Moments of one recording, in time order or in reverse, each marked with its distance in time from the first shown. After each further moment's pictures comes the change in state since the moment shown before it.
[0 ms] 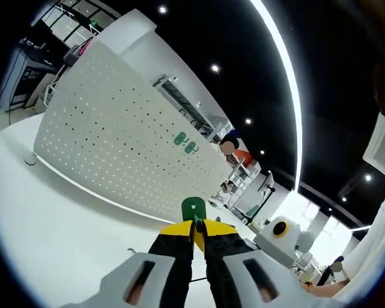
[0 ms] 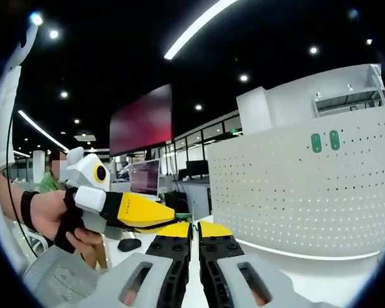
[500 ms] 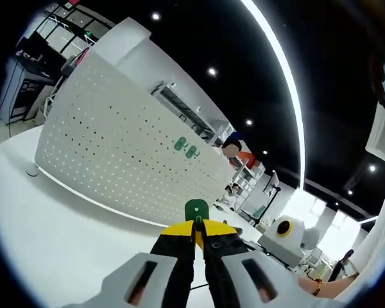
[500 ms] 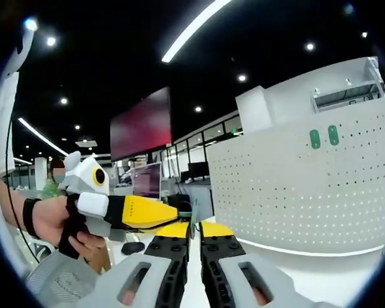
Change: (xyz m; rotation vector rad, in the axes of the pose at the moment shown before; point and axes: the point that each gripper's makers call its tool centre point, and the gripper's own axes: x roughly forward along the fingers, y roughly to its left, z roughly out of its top) left arm 0.006 0.002 0.004 0.074 -0.038 0.030; right arm -0.002 -0.006 0.001 0.042 -0.008 -0.002
